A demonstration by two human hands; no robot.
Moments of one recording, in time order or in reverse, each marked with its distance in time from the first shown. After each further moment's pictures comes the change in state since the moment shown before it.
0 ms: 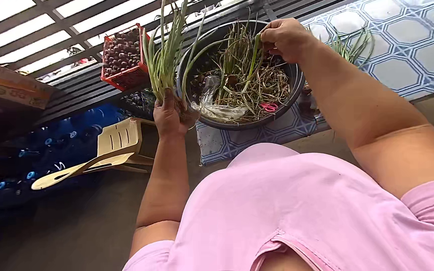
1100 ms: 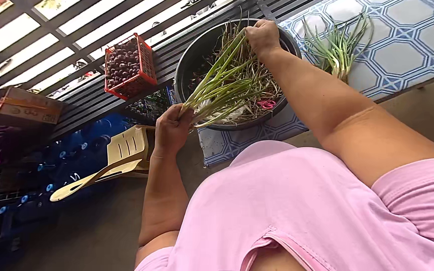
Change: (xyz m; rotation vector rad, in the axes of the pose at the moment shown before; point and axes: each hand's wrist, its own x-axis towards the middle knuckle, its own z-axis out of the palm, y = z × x) left_hand -0.022 0.019 -0.027 0.962 -0.511 0.554; right_hand 0.032 0.018 0.033 -0.208 0.388 0.003
